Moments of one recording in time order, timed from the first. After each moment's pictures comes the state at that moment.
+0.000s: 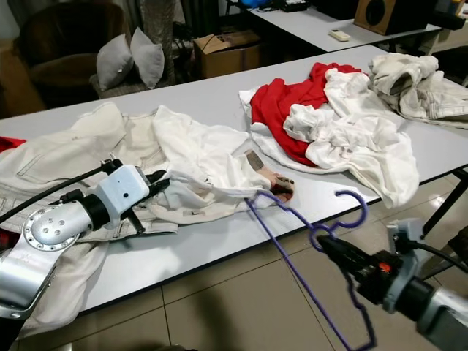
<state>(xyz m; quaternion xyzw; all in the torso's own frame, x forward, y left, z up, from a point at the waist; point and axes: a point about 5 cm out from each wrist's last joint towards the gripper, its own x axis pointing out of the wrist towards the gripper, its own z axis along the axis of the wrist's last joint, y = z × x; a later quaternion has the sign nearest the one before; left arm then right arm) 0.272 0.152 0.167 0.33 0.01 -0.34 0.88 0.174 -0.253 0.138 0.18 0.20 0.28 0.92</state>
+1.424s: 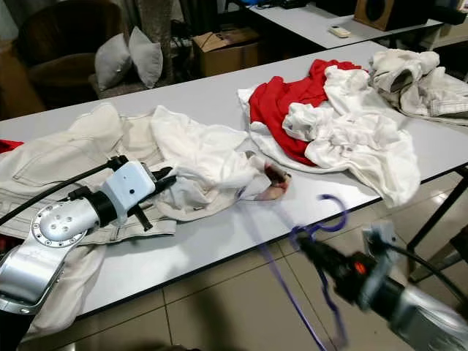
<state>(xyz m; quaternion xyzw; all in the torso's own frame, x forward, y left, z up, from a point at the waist) 0.276 0.145 0.167 0.32 0.01 -0.34 0.88 0.172 -0.235 0.128 0.19 0.20 0.33 0.90</state>
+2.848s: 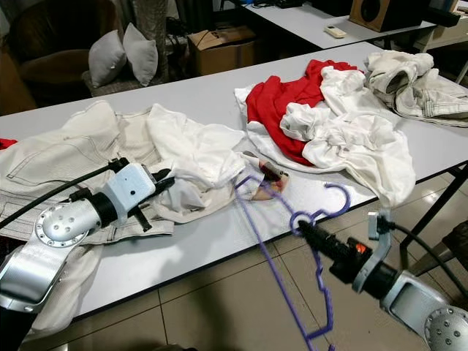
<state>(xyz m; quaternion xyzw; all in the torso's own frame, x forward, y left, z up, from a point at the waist) 0.277 0.147 0.161 0.32 0.01 -0.34 0.88 0.199 -0.240 0.110 0.37 0.23 0.28 0.86</state>
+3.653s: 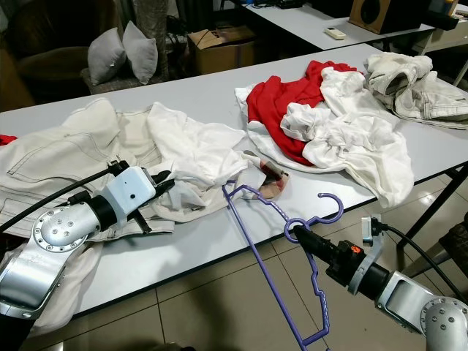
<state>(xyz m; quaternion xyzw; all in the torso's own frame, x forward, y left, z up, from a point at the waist) 0.273 0.146 0.161 0.32 0.01 -0.34 0.88 0.213 -0.242 0.093 0.44 0.27 0.27 0.82</state>
